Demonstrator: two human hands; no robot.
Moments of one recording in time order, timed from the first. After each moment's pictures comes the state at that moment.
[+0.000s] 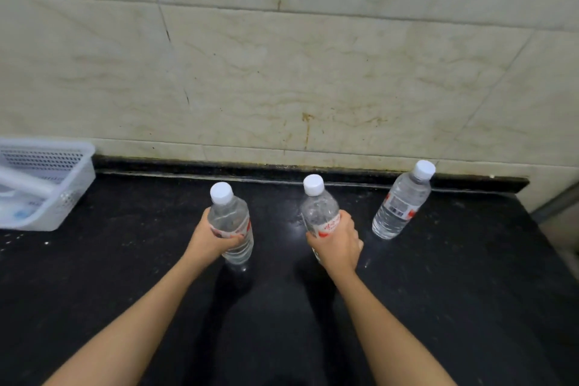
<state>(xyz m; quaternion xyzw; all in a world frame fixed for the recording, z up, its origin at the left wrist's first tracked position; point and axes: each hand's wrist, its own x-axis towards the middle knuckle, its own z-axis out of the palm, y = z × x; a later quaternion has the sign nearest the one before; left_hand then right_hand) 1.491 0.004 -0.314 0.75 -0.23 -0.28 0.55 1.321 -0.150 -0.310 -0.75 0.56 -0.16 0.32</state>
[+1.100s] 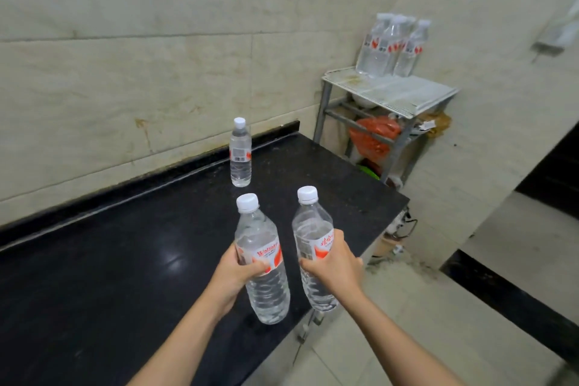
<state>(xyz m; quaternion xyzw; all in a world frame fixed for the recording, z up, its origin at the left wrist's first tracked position) 1.288 0.084 -0.280 0.46 -0.41 -0.61 0.49 1.104 0.080 -0.251 -0.57 0.76 -0.23 0.21</state>
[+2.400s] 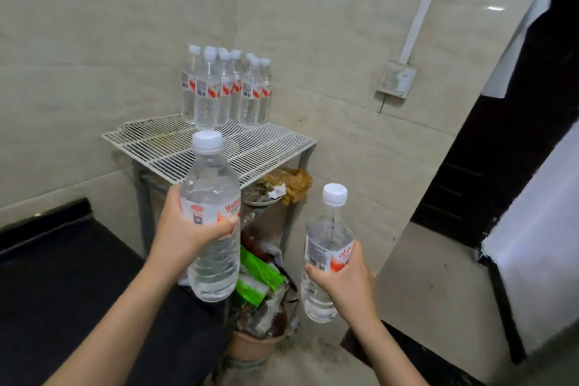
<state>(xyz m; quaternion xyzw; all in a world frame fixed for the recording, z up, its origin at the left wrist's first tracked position) 0.845 -0.248 -0.138 0.41 -0.57 -0.43 0.57 0.629 -0.165 -0.172 -0.46 0.77 -0.42 0.17</state>
